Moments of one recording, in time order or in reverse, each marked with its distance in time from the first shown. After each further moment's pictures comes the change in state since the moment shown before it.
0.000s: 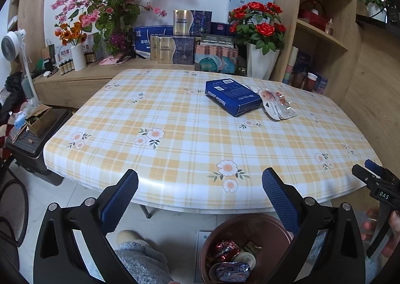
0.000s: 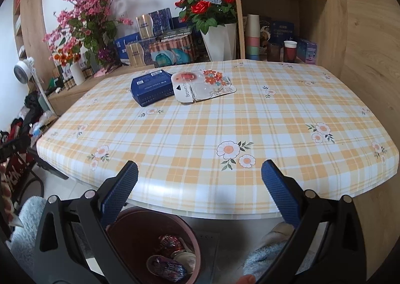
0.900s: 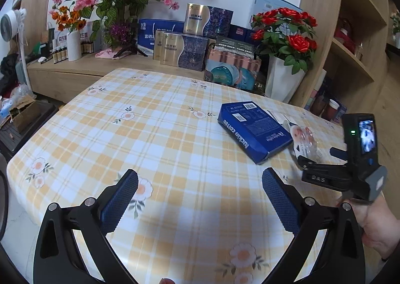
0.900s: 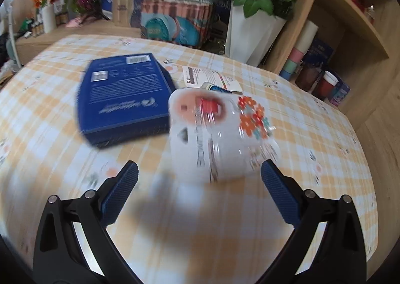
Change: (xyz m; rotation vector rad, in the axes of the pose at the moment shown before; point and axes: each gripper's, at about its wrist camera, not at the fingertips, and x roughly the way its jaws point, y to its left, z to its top) left arm 0.144 0.031 0.082 -0.128 -0.018 -0.021; right arm 0.264 0.080 0.142 -0.255 0.205 -0.250
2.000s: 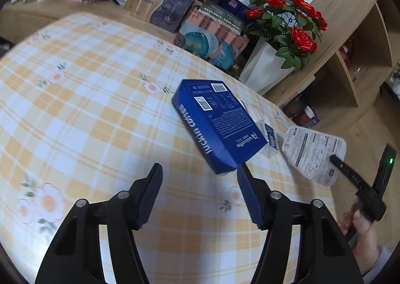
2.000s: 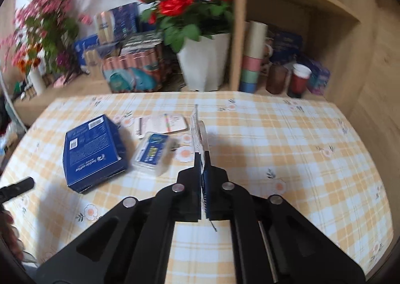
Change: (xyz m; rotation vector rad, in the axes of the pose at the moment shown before) left arm 0.110 -0.015 0.027 -0.235 0.223 -0.306; right arm -0.044 -0.151 0.004 0.300 -0.155 0.126
